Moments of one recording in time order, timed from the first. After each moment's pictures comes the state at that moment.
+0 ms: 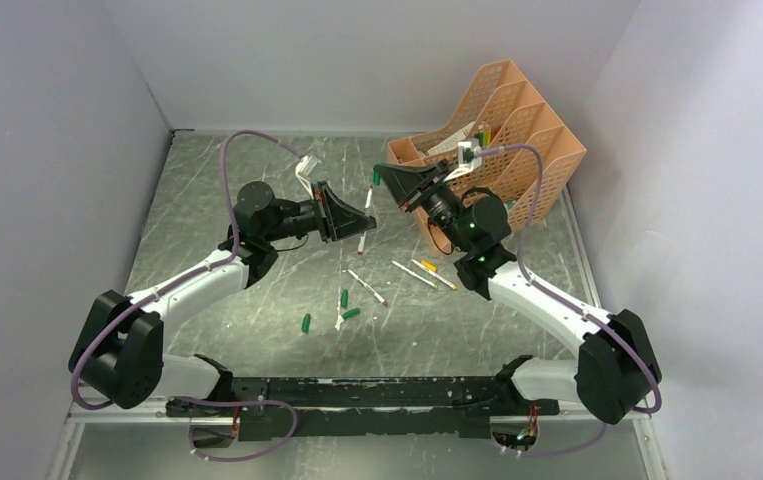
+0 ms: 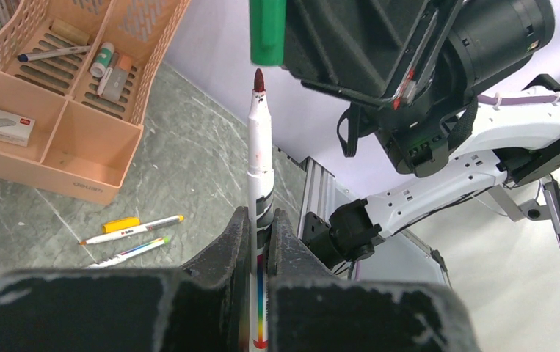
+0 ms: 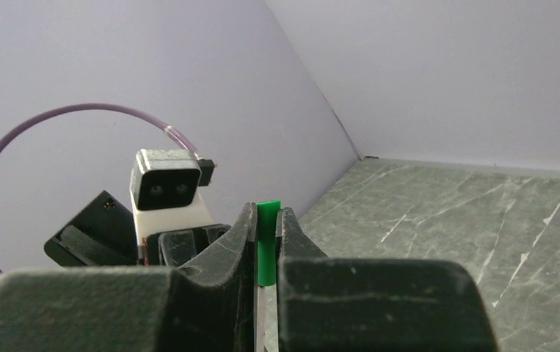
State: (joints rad) left arm -0.53 1.34 0.79 0.68 0.79 -0.74; right arm 0.60 1.25 0.79 0.83 -0.13 0.65
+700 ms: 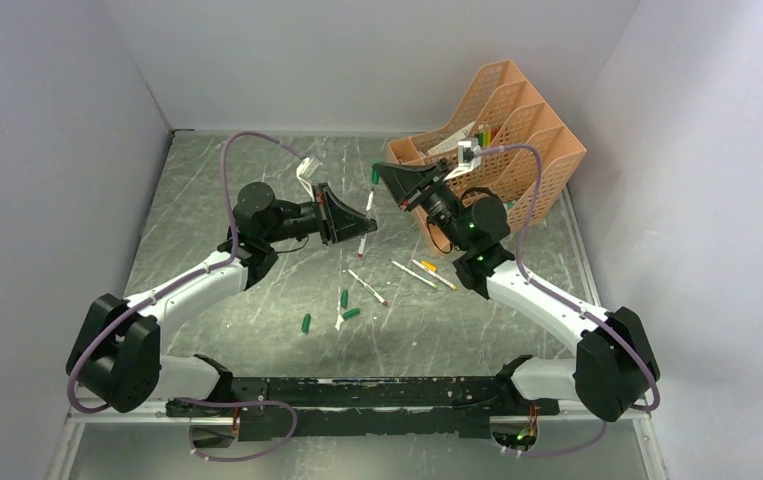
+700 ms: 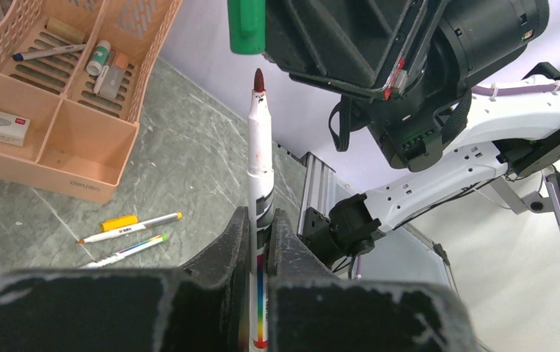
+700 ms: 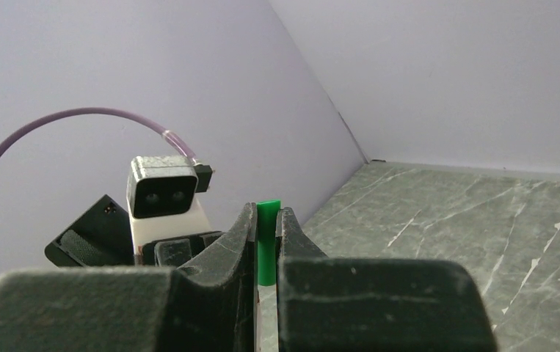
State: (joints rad) left arm -0.54 1.32 0.79 0.66 0.79 -0.71; right arm 0.60 1.26 0.80 0.85 -0.14 0.66
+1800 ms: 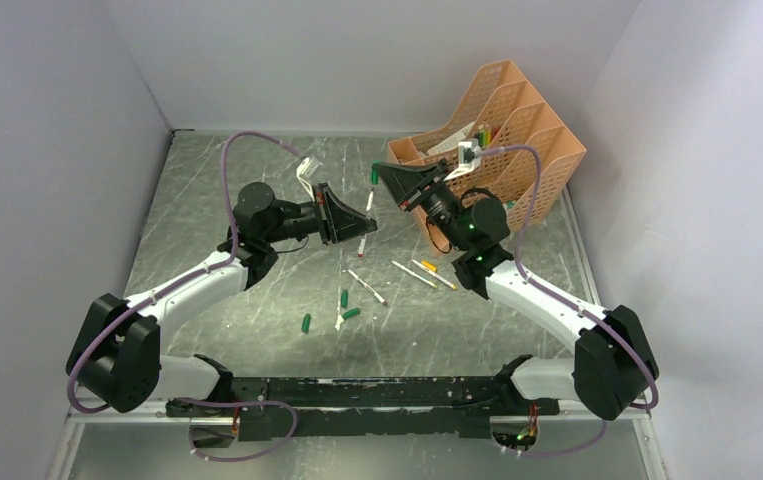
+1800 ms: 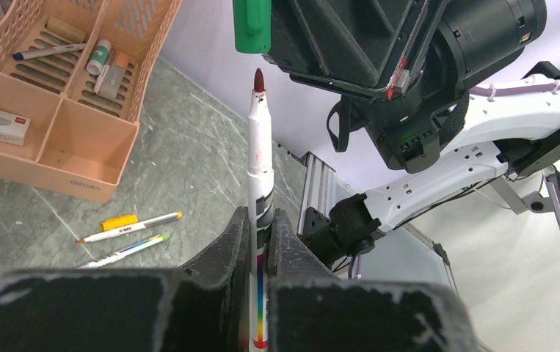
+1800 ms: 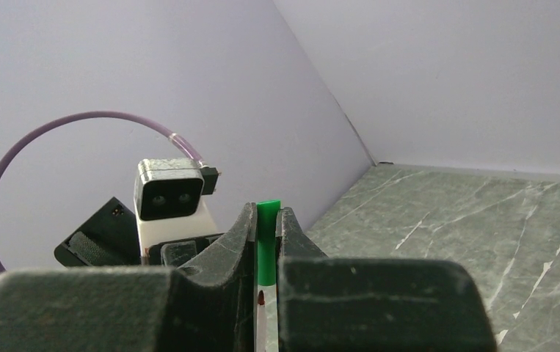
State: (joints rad) left arm -0.54 1.32 0.79 0.65 0.79 -0.71; right arm 0.60 1.27 0.79 0.89 -0.14 0.69
